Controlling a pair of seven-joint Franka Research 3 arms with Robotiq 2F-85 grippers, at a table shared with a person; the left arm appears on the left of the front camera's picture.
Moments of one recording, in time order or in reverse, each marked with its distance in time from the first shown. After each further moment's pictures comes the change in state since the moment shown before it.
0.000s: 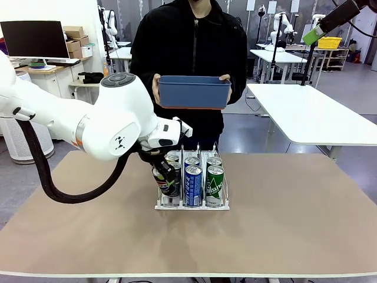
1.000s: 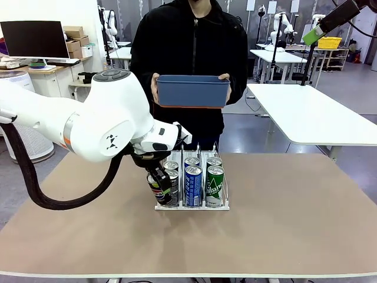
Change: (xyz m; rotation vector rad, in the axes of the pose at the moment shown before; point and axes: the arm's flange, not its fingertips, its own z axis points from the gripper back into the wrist) left arm -0.021 -0.025 0.024 -0.049 0.050 -0.092; right arm 0.000 0.000 0.000 0.000 0.000 0.000
